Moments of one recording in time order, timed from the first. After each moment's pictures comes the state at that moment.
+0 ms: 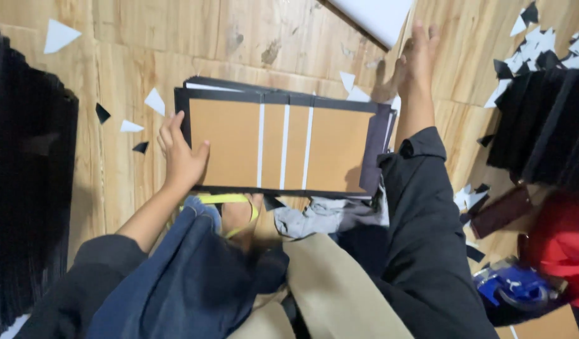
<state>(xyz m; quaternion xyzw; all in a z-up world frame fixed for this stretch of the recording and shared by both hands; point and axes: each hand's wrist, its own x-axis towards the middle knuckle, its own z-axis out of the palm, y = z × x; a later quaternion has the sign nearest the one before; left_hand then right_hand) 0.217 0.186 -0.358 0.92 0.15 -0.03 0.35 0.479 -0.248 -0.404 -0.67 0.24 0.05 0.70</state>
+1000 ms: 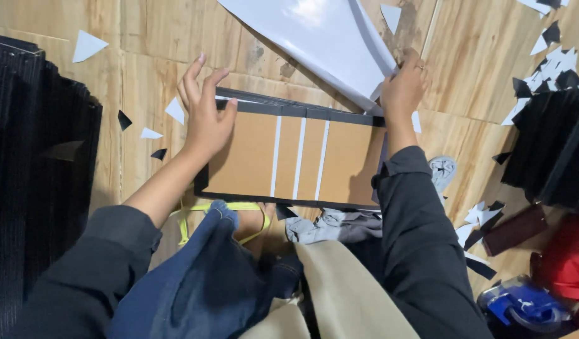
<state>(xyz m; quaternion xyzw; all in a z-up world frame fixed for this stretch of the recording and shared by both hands) 0.318 0.166 -0.283 0.91 0.05 0.05 0.40 0.450 -0.188 -0.399 -0.99 0.05 -0.03 0.14</state>
